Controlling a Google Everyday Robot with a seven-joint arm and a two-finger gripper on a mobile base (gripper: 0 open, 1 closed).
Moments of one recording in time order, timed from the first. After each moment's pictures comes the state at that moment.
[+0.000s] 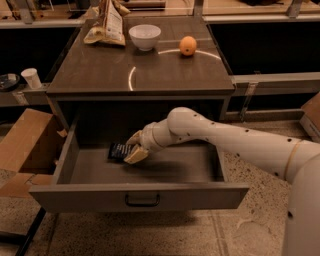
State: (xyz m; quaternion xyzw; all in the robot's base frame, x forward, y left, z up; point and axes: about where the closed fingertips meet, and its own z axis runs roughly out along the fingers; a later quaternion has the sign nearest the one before) arm 0.631 0.097 0.615 -0.63 0.65 0.21 0.37
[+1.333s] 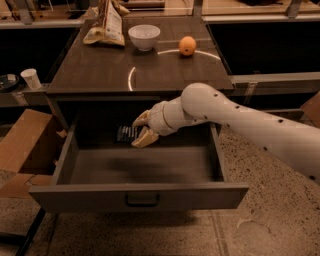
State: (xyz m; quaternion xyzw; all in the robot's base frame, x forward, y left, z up) arm 0.625 0.063 0.718 -0.67 0.60 0.14 0.40
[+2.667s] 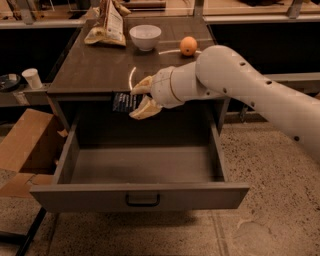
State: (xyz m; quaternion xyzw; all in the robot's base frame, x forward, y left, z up) arm 0.622 0.056 0.848 -0.67 0.56 0.10 0.48
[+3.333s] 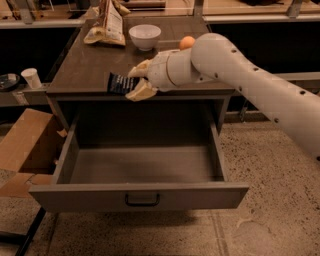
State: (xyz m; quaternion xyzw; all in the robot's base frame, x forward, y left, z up) arm 0.678 0.062 0.869 -0.64 0.56 0.10 0.51
